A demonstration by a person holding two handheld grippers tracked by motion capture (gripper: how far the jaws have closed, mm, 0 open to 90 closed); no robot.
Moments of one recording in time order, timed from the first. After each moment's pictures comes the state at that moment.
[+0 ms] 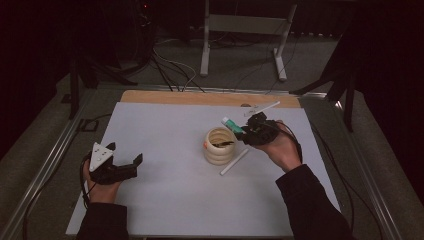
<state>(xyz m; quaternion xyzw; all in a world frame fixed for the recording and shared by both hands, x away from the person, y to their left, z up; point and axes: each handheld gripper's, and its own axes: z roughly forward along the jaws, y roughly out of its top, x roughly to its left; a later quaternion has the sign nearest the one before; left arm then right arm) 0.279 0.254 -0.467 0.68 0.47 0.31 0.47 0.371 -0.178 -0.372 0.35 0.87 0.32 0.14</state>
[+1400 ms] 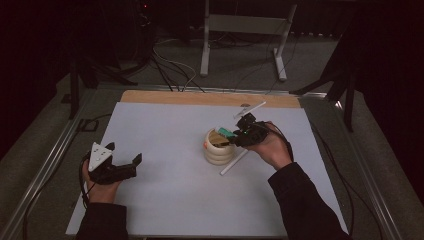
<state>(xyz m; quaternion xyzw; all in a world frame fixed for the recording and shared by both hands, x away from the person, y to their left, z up) 0.279 0.256 -0.467 0.68 0.47 0.31 0.47 0.384 -0.158 -0.390 0.35 0.88 0.29 0.11</state>
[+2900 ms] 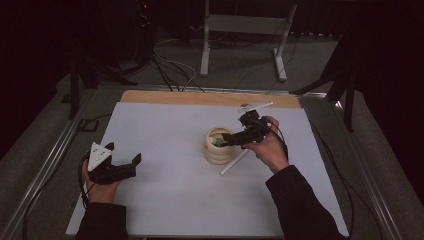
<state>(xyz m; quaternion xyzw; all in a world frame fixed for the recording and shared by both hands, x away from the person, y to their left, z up) 0.279 0.257 -0.467 0.68 0.47 0.31 0.47 0.383 -0.160 -0.387 0.41 0.83 0.35 0.14</state>
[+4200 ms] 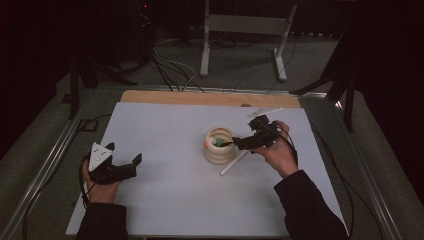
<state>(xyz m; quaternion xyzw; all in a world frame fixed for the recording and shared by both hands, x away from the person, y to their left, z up) 0.279 0.256 -0.468 0.68 0.47 0.31 0.47 0.374 -0.185 -0.396 0.43 0.83 0.33 0.16</state>
